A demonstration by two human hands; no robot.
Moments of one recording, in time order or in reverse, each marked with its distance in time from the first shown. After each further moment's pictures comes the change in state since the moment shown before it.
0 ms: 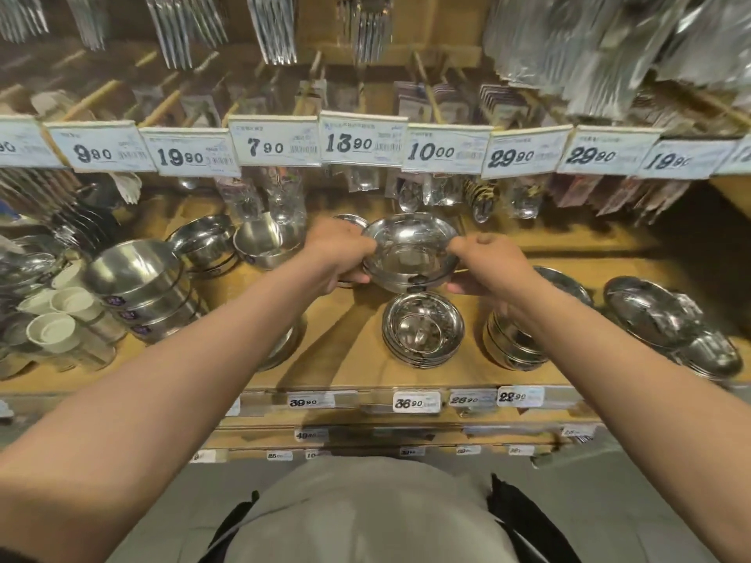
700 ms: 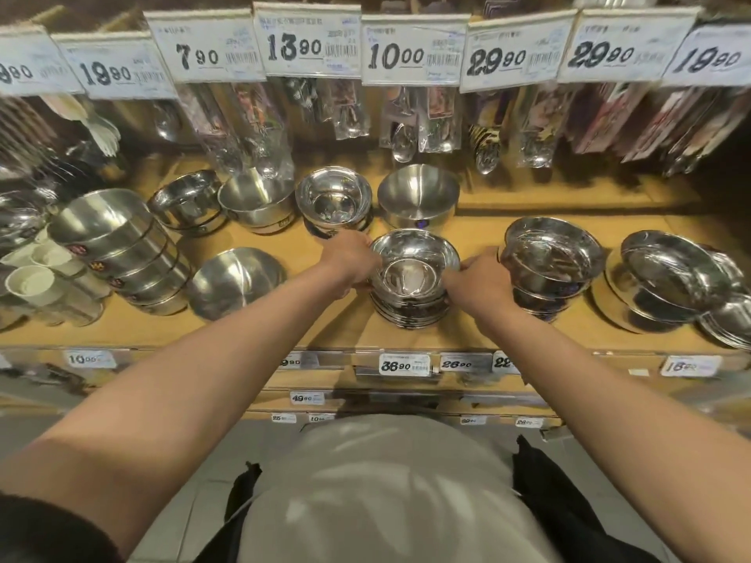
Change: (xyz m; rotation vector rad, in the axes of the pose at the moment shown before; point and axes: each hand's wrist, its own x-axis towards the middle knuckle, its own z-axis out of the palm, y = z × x) left_hand 0.001 -0.068 0.075 0.229 -0.007 -0.054; right_hand 0.024 0.107 -0.001 -0.501 0.163 0.032
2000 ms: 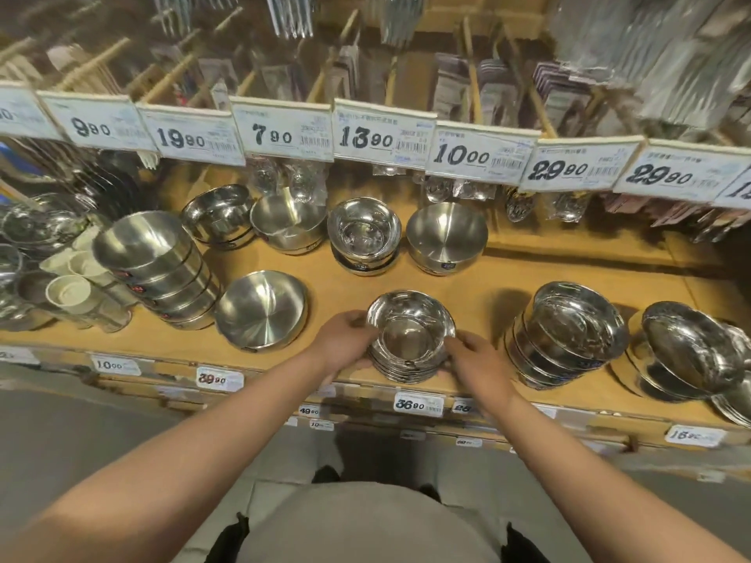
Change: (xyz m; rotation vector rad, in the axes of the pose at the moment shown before) left_hand -0.025 -0.056 -0.027 -0.441 -0.205 -0.155; right_hand -0.023 0.018 0.026 0.398 -0.284 0.021
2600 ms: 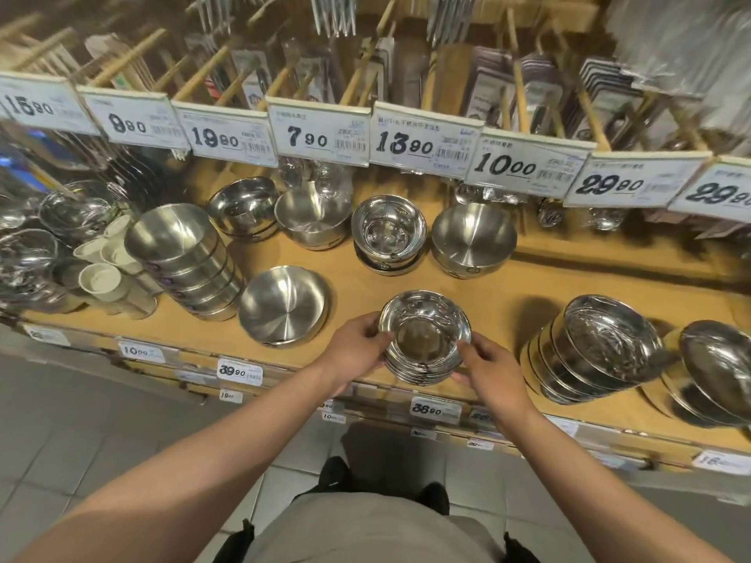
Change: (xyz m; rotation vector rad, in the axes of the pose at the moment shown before) left_hand -0.008 -0.012 -0.011 -0.019 0.026 0.064; right_hand 0.005 0.006 0.013 0.088 -0.060 -0.035
